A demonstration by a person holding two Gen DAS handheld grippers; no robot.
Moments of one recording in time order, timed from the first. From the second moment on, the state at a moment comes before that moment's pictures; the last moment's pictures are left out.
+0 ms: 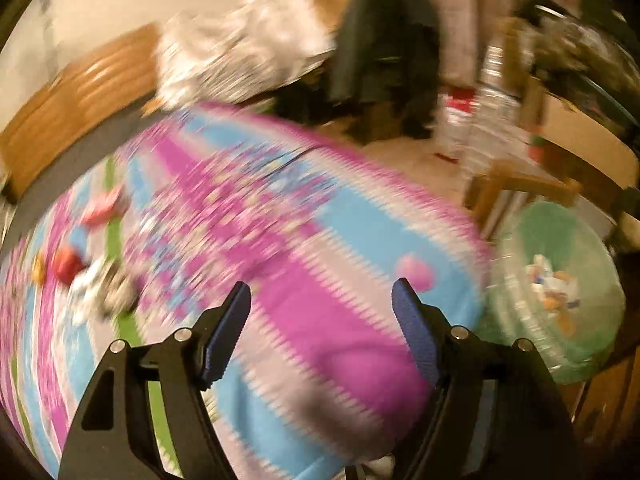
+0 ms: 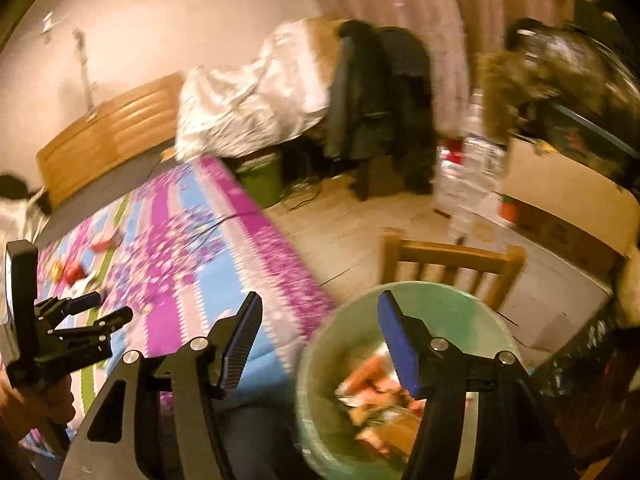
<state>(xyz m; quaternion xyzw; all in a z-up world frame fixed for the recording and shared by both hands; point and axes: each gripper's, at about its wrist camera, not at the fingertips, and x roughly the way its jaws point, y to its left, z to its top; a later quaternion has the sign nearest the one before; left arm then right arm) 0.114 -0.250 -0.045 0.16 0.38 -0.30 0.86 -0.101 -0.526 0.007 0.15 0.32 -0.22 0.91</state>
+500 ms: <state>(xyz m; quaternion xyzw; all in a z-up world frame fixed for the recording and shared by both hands) 0.182 -0.011 -0.112 -0.02 0.49 -0.06 0.87 0.096 -0.323 -0.035 0.05 0.40 0.06 0.91</state>
